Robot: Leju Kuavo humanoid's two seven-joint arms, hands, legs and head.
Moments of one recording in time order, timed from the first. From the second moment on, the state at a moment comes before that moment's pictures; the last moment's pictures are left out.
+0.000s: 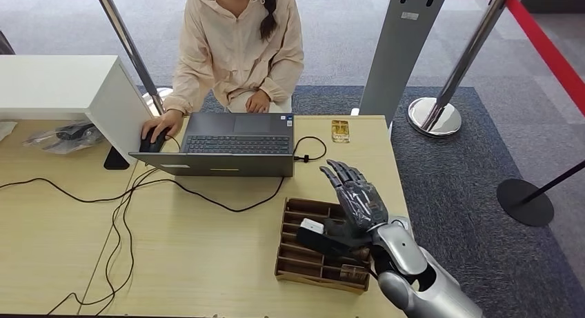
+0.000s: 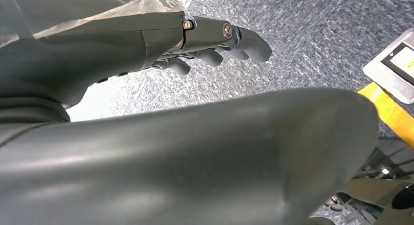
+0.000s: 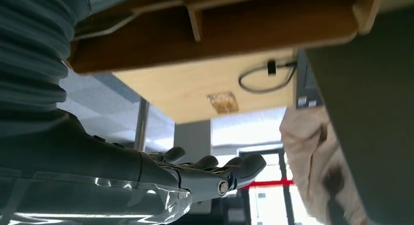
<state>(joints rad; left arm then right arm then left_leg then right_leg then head) -0.14 0.11 -1.18 -0.21 0.48 0.16 0.07 -0.28 -0.35 0.70 -1.54 0.93 0.04 0.32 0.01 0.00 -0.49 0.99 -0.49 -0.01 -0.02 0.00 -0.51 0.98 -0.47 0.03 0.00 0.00</state>
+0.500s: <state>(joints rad) -0.14 0.11 -1.18 -0.21 0.50 0.15 0.07 -0.37 -0.57 0.73 -1.84 0.51 0.54 0.49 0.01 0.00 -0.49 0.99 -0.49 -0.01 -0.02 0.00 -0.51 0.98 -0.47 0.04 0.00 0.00</state>
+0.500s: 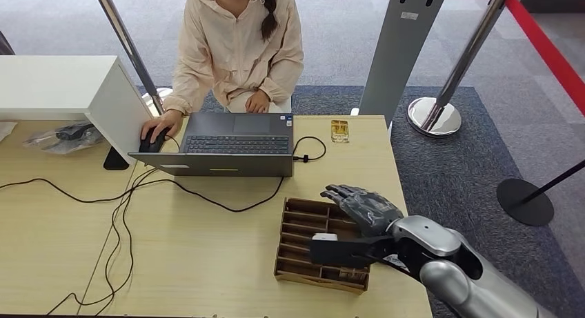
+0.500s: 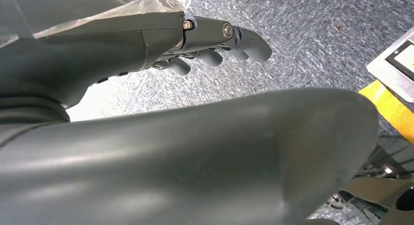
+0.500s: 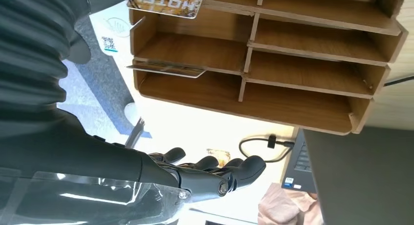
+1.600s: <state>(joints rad) -0.14 0.12 -1.18 -0.21 0.50 0.15 0.07 -0.25 -0.61 0.80 -1.87 0.78 0.34 0.44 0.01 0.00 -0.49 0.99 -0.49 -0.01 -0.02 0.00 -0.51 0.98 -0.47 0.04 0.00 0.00</state>
